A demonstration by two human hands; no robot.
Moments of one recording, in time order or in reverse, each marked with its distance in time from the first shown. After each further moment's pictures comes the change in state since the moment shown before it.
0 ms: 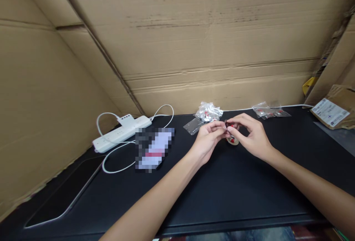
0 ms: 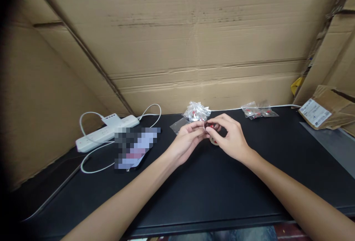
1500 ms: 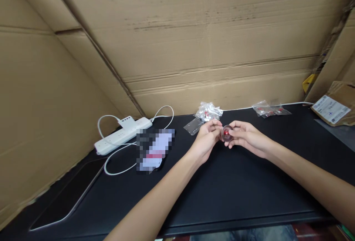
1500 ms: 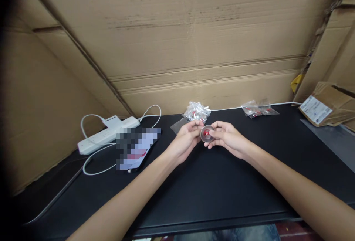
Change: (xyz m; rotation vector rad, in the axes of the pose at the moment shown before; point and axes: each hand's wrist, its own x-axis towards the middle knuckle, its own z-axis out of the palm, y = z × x) left_hand 0.000 0.005 0.000 0.118 0.100 -0.065; right_hand 0.003 0.001 0.003 0.910 -0.292 0.721
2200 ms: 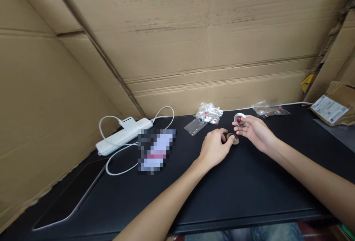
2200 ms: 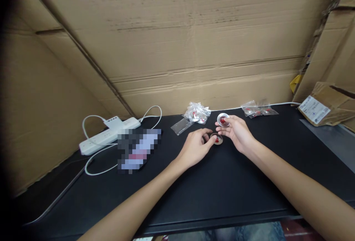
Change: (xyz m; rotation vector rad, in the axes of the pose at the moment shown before) left_hand -0.007 -0.020 0.005 1.008 0.048 0.317; right_hand 0.012 0.007 -0.032 0.024 0.364 -0.114
